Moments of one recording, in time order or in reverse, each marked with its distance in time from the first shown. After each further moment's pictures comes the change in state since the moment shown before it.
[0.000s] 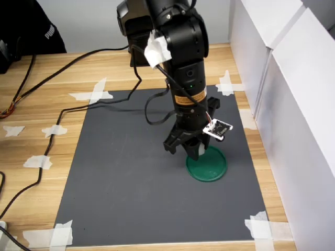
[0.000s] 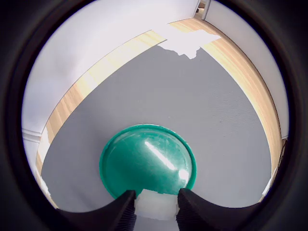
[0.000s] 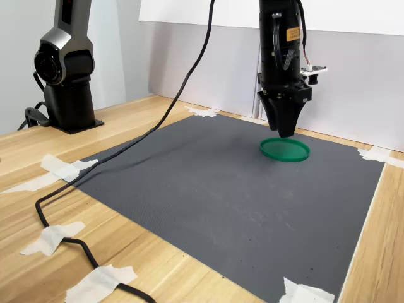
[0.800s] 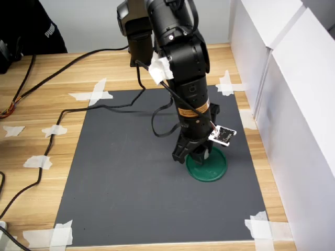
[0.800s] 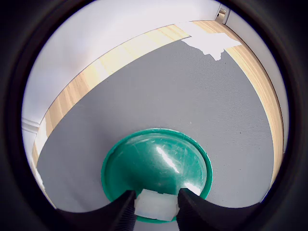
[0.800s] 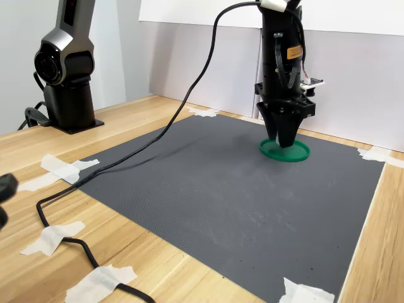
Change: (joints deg) arm 0.0 2.3 0.0 2.3 -1.4 -7.3
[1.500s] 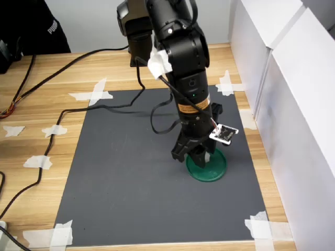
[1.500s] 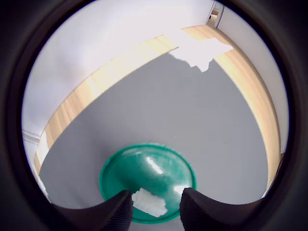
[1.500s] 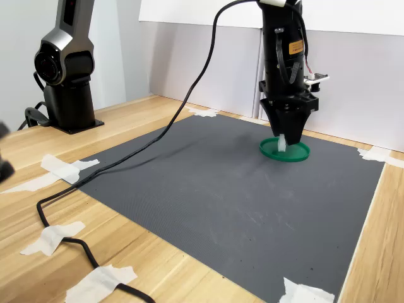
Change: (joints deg) arm 0.0 -2.9 0.0 0.1 -3.2 2.2
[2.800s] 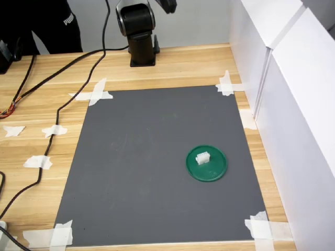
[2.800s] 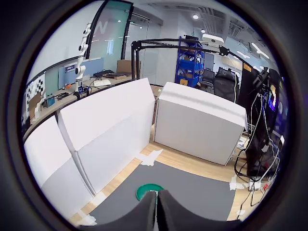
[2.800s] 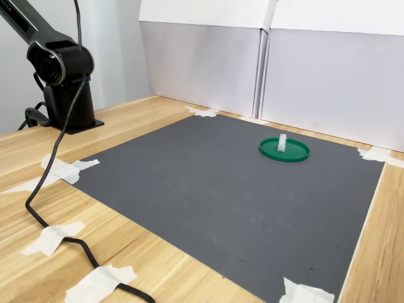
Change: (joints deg) arm 0.0 -72.2 39.6 1.8 -14.9 21.4
